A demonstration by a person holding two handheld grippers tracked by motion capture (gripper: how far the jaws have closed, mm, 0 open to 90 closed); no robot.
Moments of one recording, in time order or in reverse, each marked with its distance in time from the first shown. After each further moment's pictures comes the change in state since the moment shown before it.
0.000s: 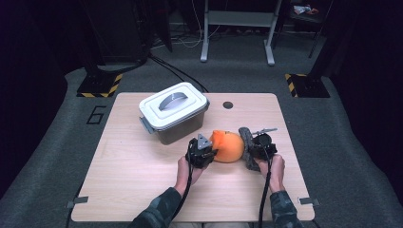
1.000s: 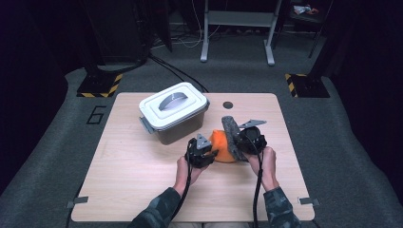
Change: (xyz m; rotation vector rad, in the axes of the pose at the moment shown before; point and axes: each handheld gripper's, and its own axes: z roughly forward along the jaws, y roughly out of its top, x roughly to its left) left arm 0.002 0.000 -0.002 0.002 -0.016 0.008; right arm 0.057 0.036 -0.051 -0.140 0.056 -0.173
